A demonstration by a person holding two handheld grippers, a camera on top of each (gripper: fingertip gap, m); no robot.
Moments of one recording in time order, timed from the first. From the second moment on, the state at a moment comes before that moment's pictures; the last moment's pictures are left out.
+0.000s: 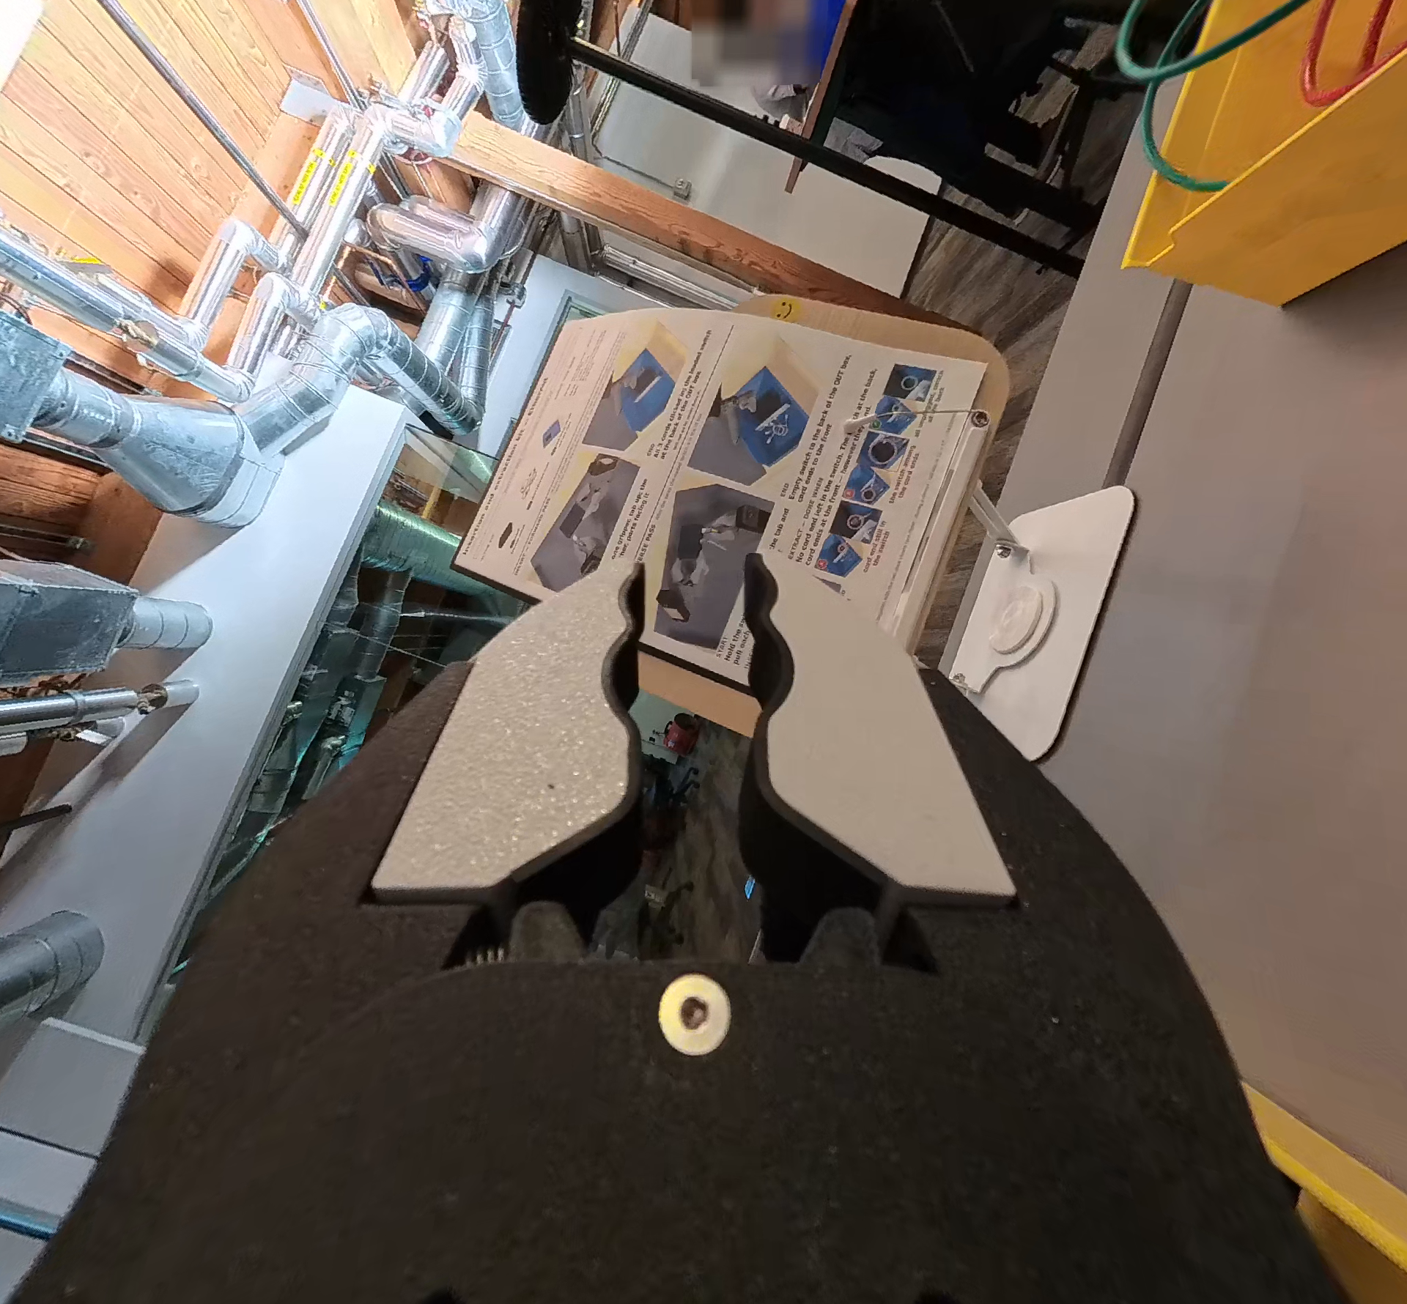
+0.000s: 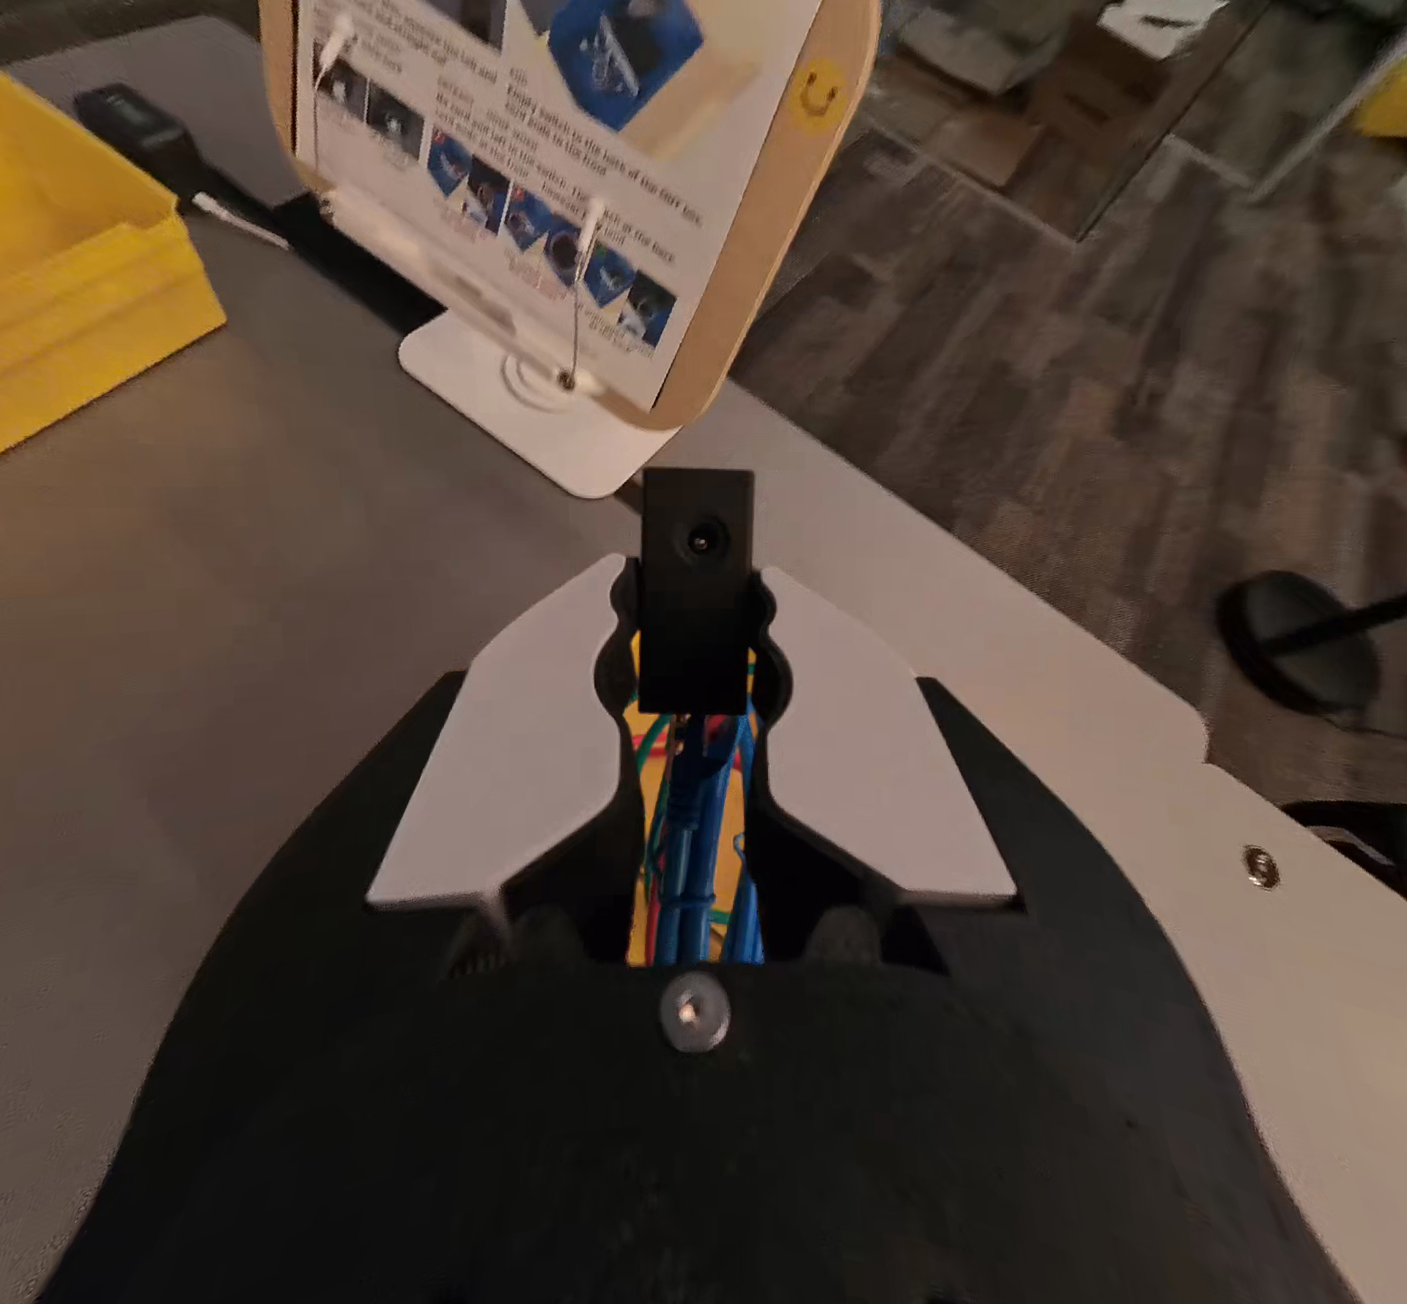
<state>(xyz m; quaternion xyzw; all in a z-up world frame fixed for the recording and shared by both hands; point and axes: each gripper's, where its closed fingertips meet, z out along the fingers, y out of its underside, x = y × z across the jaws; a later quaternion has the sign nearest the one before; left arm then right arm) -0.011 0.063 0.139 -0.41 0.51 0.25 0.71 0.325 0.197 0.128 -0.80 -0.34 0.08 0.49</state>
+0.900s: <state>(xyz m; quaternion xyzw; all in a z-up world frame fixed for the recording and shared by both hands) -0.054 0.077 0.128 -0.56 0.47 0.20 0.66 0.306 0.180 0.088 -0.80 -0.41 -0.05 0.44</state>
